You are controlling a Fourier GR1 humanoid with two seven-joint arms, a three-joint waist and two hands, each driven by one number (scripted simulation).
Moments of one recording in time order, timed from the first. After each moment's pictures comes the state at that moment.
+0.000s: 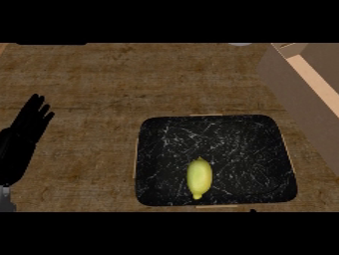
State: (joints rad) left arm -0.02 0.41 -0.01 -1.64 0.40 0.10 0.20; right arm 0.78 -0.19 0.91 -2.24 1.82 -0.19 0.54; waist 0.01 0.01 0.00
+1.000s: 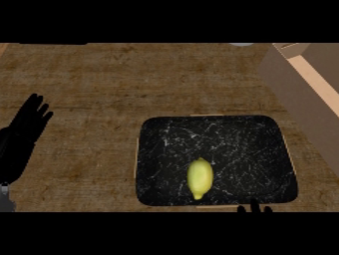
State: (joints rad) left arm -0.03 0.39 0.02 -1.62 0.39 0.07 0.21; right arm 0.60 -0.25 0.94 -2.22 1.80 -0.08 0.73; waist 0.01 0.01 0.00
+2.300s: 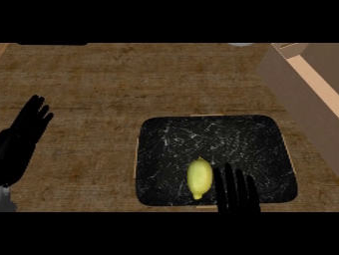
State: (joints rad) left arm -0.02 0.36 0.05 -1.63 0.35 0.04 0.22; right arm 0.21 -0.20 0.91 -1.99 1.52 0.02 0.92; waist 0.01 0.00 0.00
